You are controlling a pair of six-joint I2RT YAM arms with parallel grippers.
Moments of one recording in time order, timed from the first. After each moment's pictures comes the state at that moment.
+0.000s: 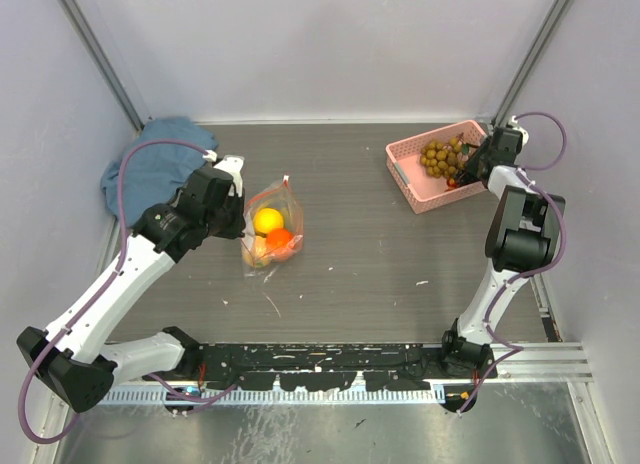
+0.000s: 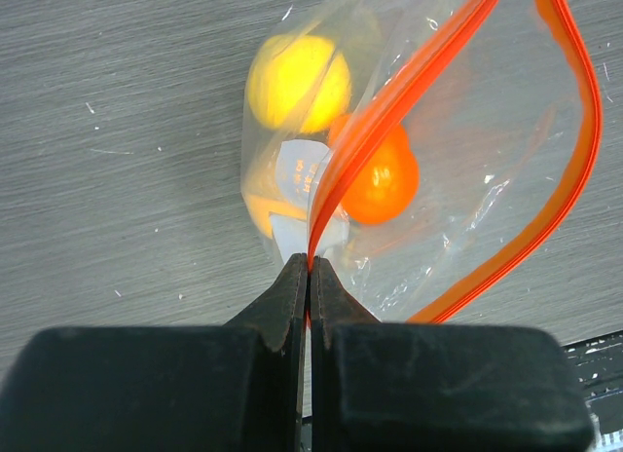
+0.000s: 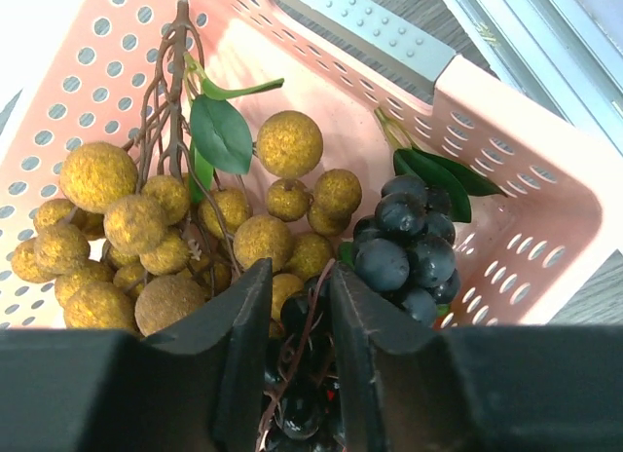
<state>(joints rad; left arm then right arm) -0.57 1.12 1.20 -0.86 -0.17 -0.31 -0.28 1.98 1.37 0.00 0.02 0.41</state>
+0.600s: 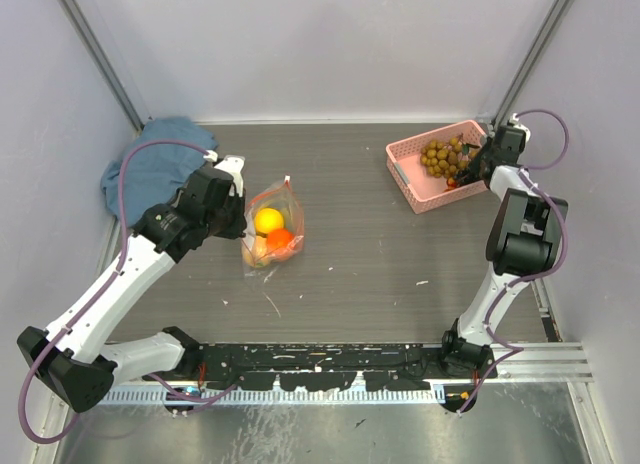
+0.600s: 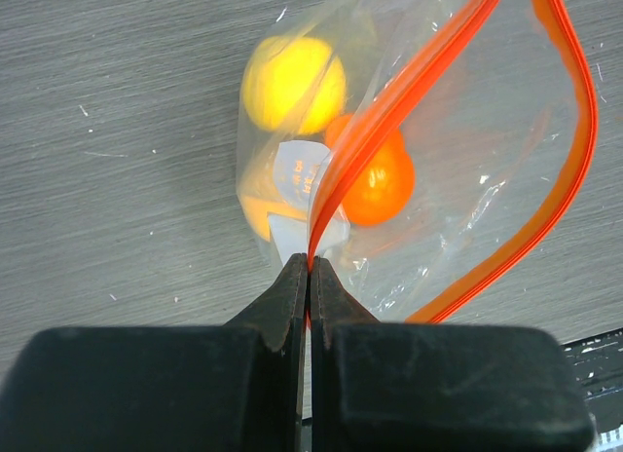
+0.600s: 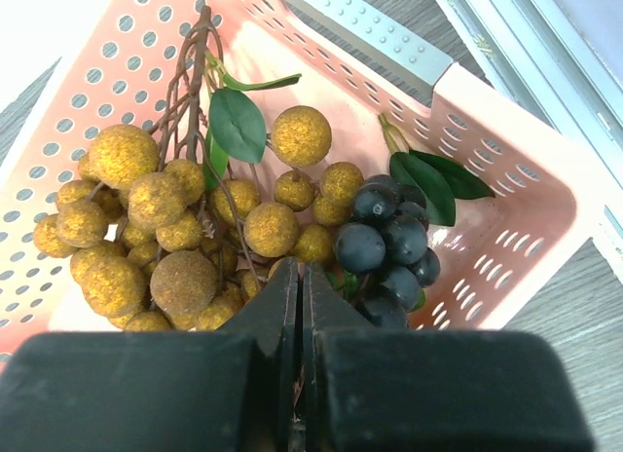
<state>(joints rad) -0.57 1.12 1.19 -0.85 -0.16 -0.31 -0.29 1.95 1.36 -0.02 0.00 0.39</state>
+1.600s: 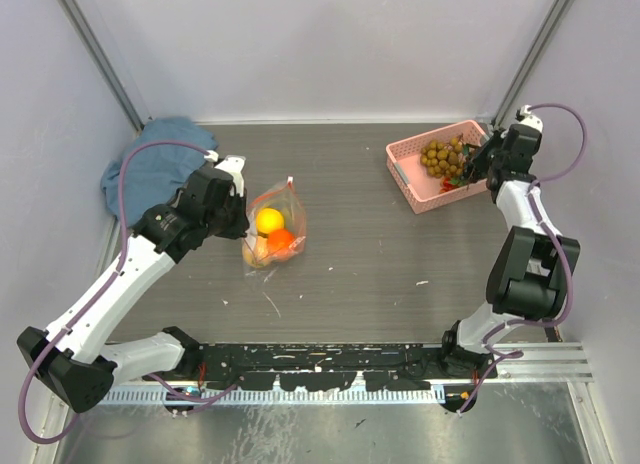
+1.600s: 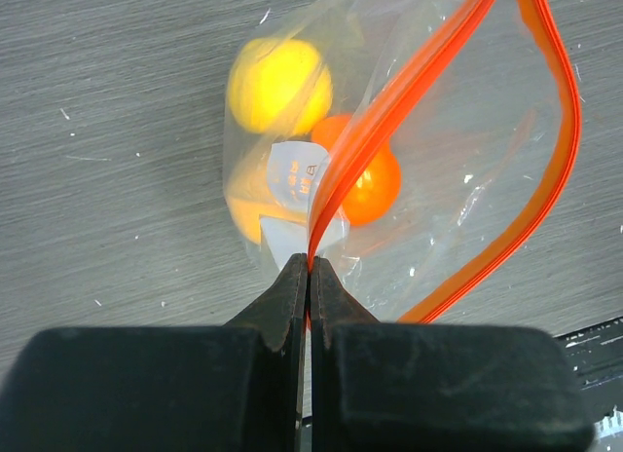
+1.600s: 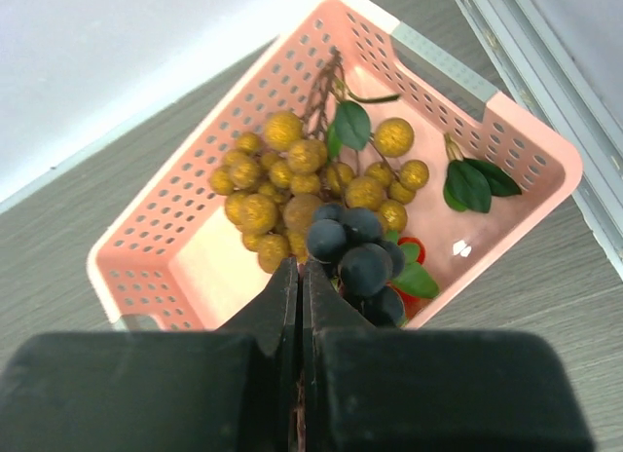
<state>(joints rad) -0.57 1.11 1.19 -0.83 -0.13 -0.32 -0.29 1.65 1.19 0.02 -0.11 0.37</state>
